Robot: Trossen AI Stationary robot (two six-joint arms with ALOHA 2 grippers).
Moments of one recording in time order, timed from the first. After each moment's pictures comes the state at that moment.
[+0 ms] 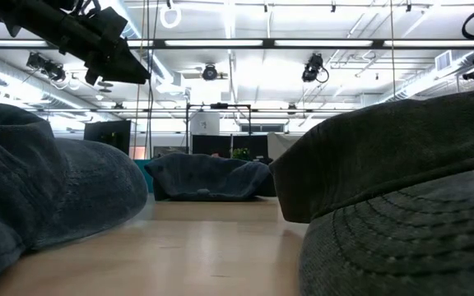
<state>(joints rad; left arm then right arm) 0.32 0.69 0.51 -0.13 -0.31 -0.20 0.84 1.36 0.76 -1.19 0.28 2.10</state>
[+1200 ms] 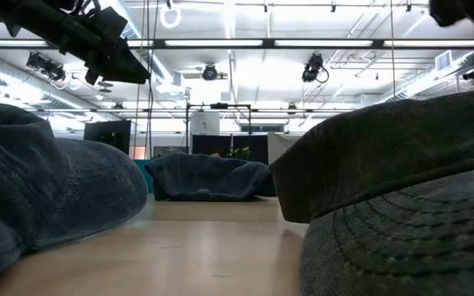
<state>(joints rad) 0.32 0.69 0.51 -0.13 -0.31 -0.19 0.69 1.31 1.00 -1.08 0.36 1.60</state>
